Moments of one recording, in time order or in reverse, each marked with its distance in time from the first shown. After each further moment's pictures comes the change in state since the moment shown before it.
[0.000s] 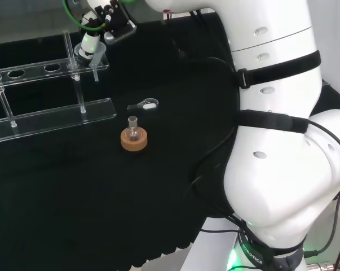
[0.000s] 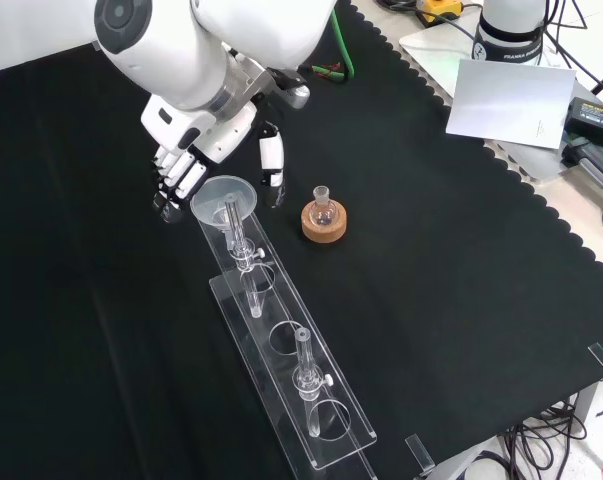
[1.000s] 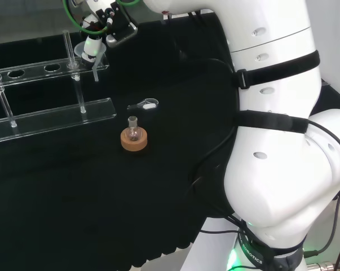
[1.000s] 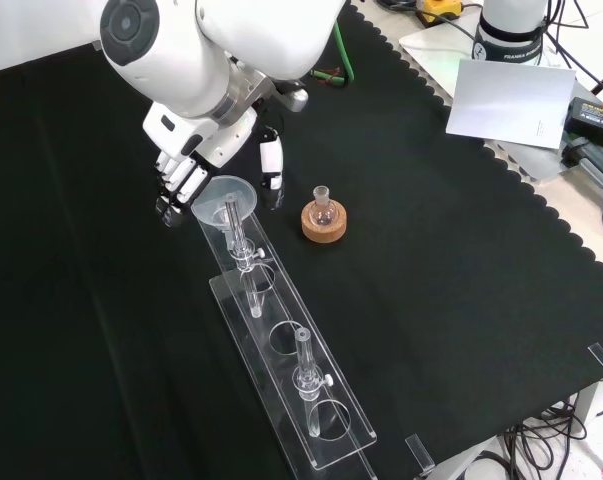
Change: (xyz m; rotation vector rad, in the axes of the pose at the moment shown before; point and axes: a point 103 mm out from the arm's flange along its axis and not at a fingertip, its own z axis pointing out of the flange) arm -0.003 0.005 0.006 -0.009 -0.035 -0.006
